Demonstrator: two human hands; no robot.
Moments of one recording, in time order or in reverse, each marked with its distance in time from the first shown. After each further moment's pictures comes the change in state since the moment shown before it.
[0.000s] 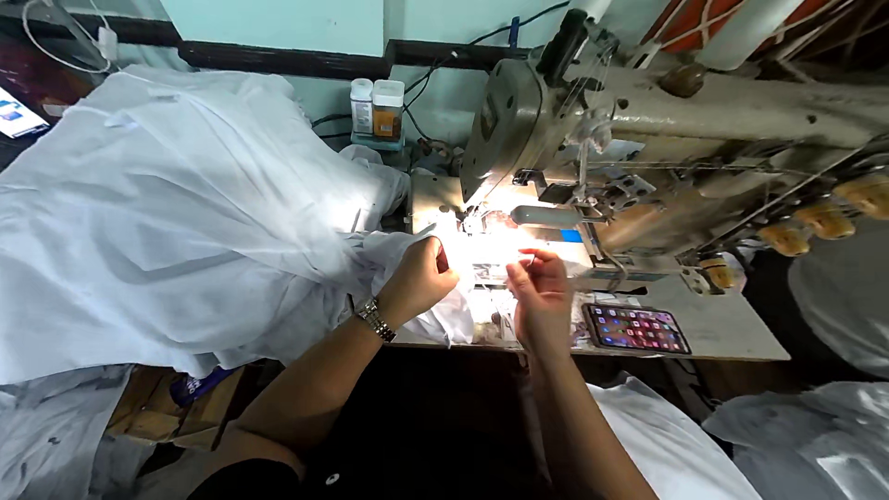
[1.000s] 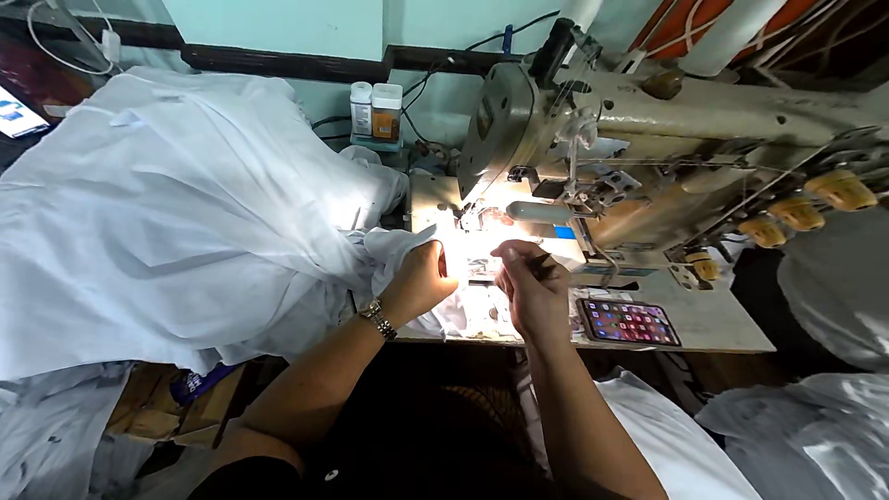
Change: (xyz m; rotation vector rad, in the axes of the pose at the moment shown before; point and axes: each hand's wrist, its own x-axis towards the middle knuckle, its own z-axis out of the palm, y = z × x) left_hand -0.007 -0.002 0.007 0.097 0.011 0.027; right_hand 0.007 -0.028 0.013 0.088 -0.082 0.067
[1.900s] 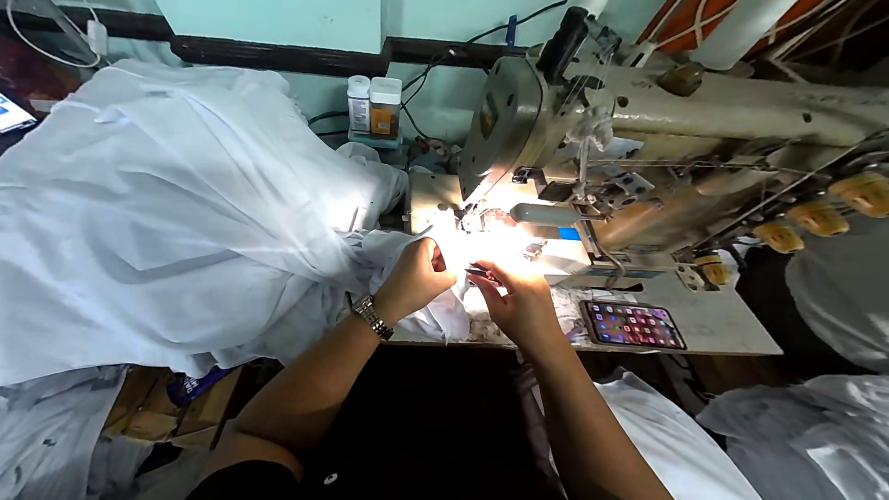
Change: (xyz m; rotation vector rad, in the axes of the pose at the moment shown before) left_hand 0.007 -0.012 -0.003 -0.278 -0.034 -0.039; right_hand -0.003 0.030 -0.016 -0.983 -0.227 -0.309
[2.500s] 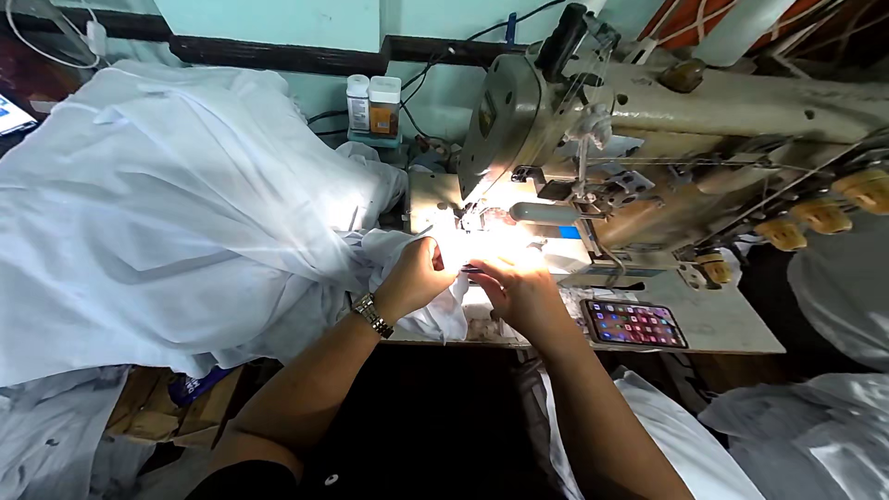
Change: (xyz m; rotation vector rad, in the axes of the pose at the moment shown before) left_hand 0.000 0.007 -0.001 0.109 -0.003 -0.025; right_hand 0.017 0.003 -0.012 -0.076 -0.133 -0.143
